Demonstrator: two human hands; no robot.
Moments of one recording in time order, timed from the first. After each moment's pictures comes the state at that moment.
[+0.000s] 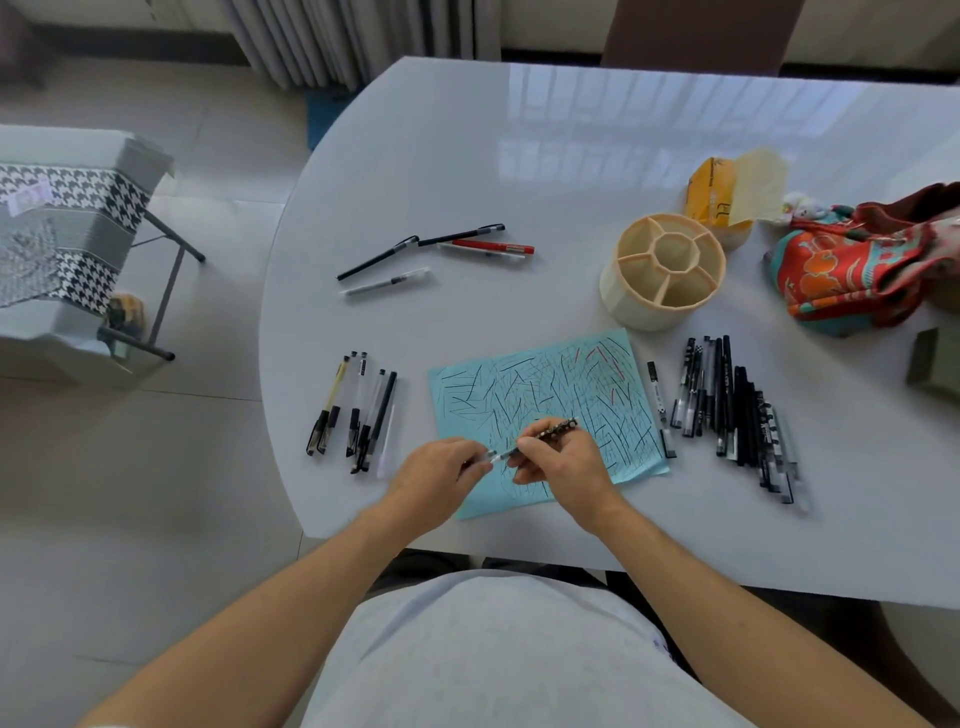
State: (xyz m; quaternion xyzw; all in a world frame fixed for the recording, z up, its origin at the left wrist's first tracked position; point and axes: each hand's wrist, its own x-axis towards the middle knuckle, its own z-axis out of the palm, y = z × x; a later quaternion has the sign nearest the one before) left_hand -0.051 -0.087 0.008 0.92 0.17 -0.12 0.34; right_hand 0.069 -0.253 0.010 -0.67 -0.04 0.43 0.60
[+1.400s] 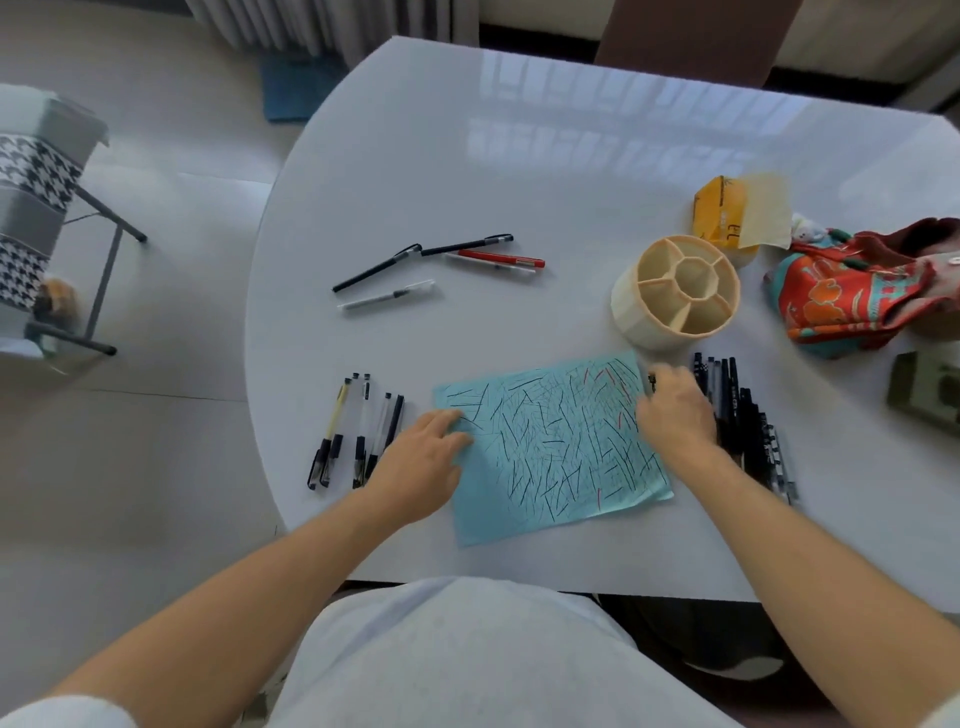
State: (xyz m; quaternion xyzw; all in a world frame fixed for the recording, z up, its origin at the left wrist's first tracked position) left_hand -0.036 -0.011 -0.014 0.95 0.08 -0.16 0.26; right_hand 0.202 -0.256 0.011 -0.98 -0.11 0.18 0.05
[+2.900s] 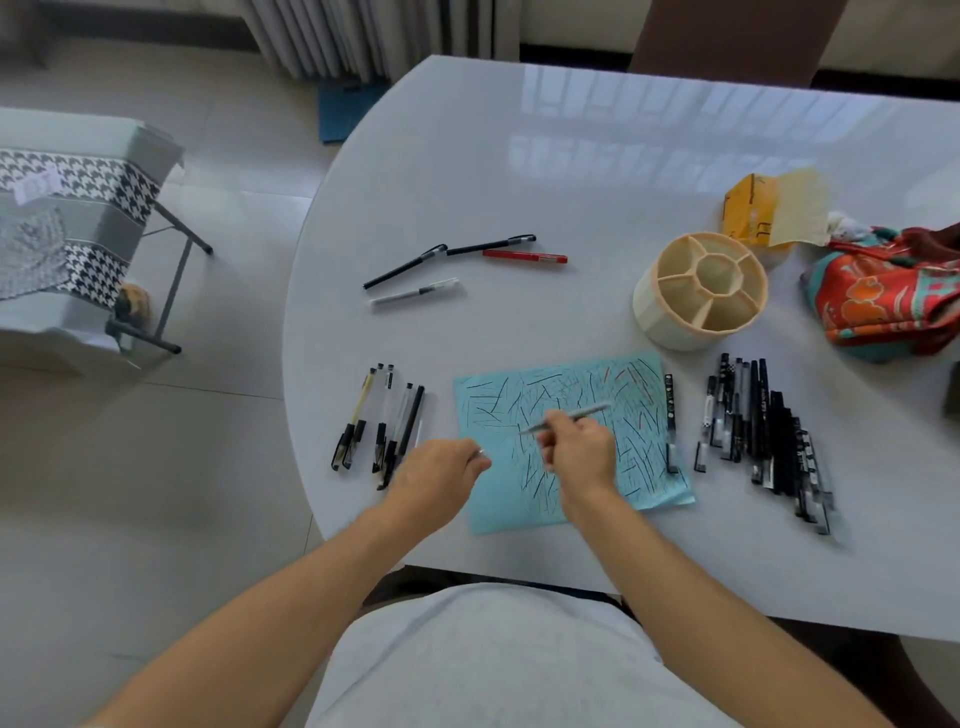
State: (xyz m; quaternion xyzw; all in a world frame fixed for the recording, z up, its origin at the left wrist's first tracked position) left_hand -0.049 -0.045 0.029 0.91 0.23 -0.18 0.29; right_hand 0.073 -0.188 0.010 -0.73 0.16 0.32 0.57
